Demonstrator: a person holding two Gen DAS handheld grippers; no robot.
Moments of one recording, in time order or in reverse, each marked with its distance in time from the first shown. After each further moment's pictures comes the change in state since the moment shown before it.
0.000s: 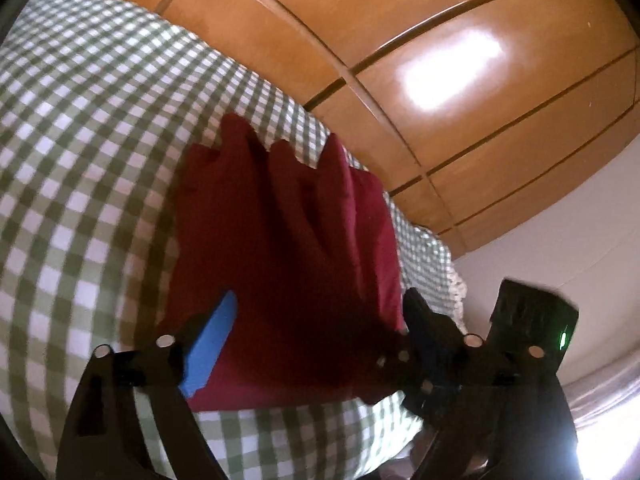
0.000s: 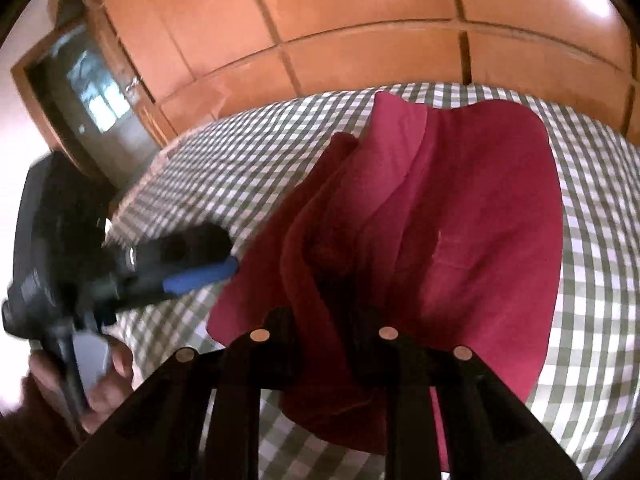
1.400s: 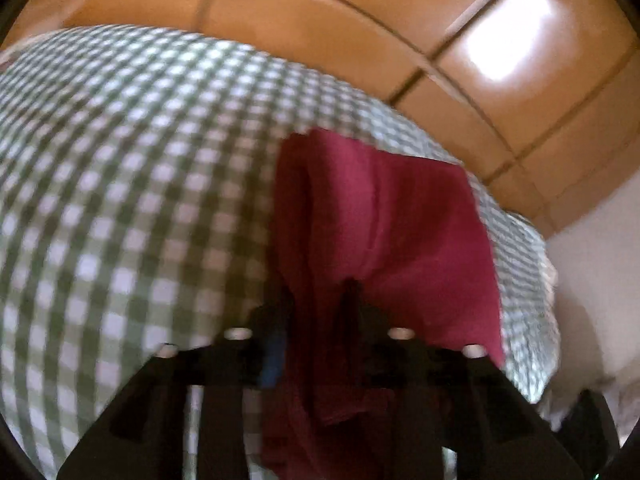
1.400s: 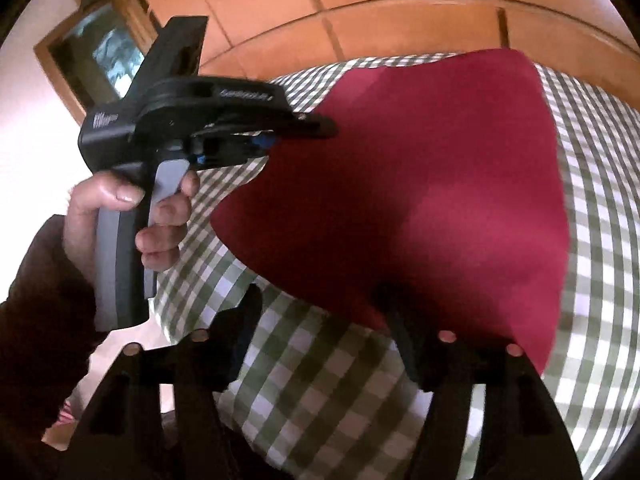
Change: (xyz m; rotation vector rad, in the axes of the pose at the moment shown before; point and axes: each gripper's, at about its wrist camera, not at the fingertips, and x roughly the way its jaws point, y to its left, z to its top) left arm 0.017 0.028 0.039 0.087 0.036 0.399; right arm 0.013 0.036 -0.053 -0.041 0.070 0.108
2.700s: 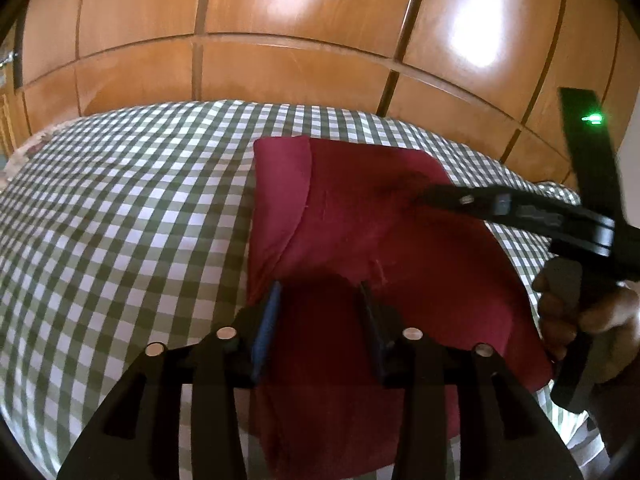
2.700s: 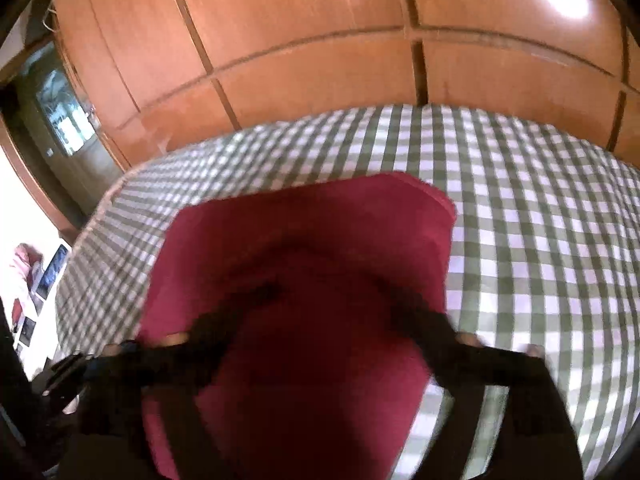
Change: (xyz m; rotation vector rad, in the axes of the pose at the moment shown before) left arm -0.006 -0.049 -0.072 0.249 -0.204 0.181; right arm -0.010 -0.106 0.099 0.148 -0.162 -0.218
